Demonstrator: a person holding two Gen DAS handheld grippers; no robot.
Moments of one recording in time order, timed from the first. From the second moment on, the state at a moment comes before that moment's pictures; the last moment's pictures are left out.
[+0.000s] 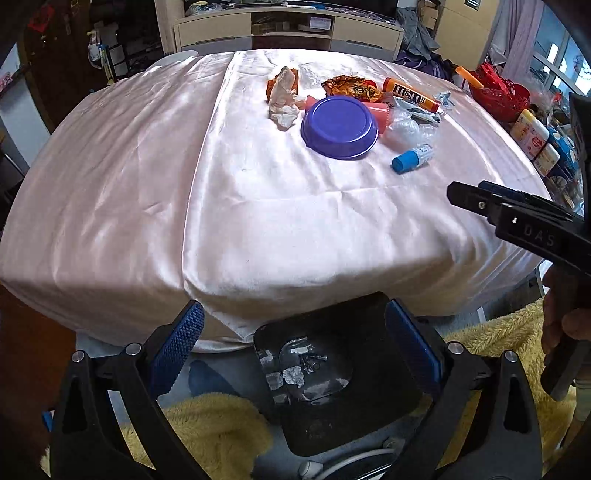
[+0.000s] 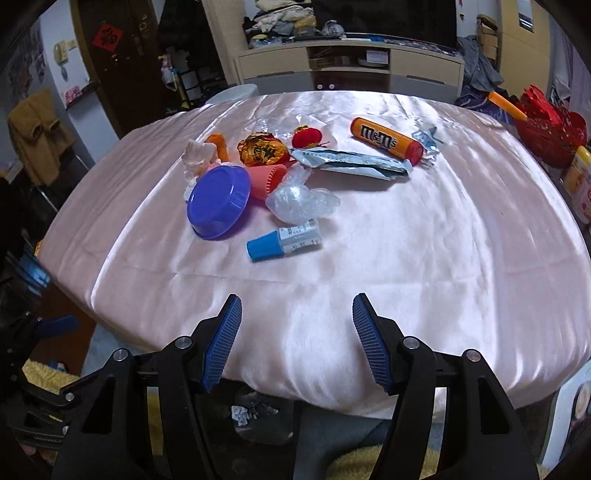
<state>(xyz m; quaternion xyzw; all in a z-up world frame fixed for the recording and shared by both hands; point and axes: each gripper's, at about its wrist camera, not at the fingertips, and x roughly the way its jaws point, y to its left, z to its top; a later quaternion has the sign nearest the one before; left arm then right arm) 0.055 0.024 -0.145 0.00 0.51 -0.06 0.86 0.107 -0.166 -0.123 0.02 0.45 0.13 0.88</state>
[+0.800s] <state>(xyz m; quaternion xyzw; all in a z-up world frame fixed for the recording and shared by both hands) 0.162 -0.005 -0.157 -0.01 0.52 -0.09 0.85 0.176 -0.181 -0.141 0.03 0.45 0.11 0.89</state>
